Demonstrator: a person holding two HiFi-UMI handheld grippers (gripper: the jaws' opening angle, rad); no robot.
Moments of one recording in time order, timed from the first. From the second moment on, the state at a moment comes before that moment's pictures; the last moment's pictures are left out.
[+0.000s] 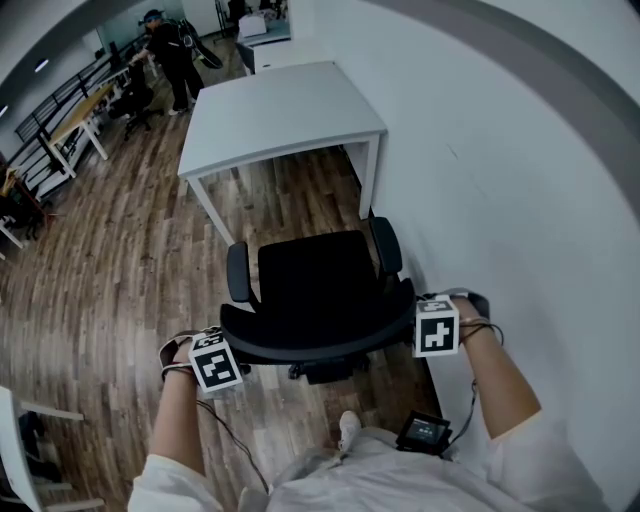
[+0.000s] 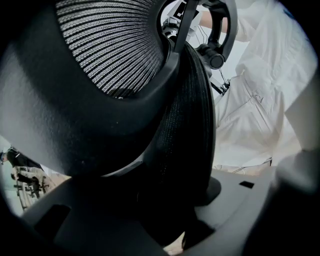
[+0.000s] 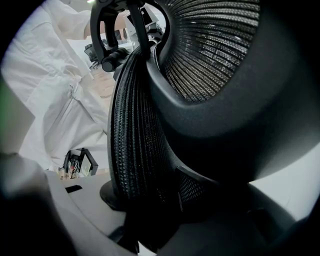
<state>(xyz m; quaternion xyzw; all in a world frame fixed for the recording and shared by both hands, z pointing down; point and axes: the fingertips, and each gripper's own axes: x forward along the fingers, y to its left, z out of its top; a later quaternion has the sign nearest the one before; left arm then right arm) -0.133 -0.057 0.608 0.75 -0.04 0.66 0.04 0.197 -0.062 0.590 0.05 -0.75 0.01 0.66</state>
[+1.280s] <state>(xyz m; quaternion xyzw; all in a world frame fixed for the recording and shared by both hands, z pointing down) -0.139 -0.200 0.604 0.76 -0.05 0.65 0.03 0.175 -0.212 0.588 0.04 -0.76 -0.01 0.65</state>
